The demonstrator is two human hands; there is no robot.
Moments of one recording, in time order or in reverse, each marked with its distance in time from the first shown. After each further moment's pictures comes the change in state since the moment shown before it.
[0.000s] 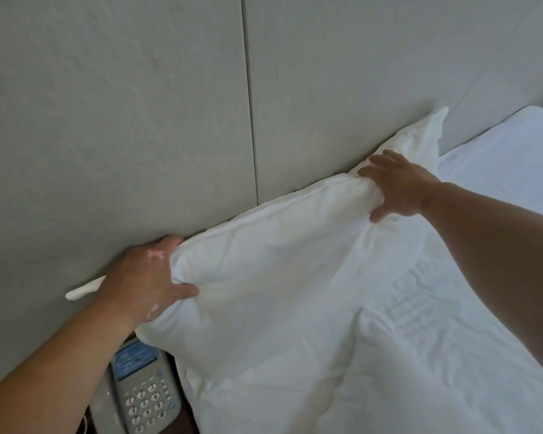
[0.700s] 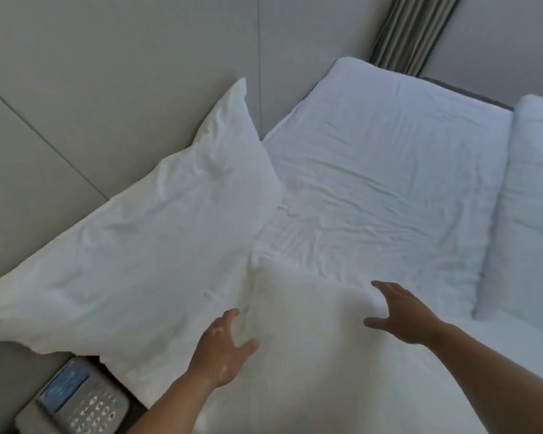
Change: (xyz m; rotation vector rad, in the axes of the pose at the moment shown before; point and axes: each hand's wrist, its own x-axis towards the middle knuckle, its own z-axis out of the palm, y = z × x) left_hand -0.194 0.179 0.164 -0.201 -0.507 0.249; right_hand -0.432 0.062 0.244 0.689 -0.278 0.572
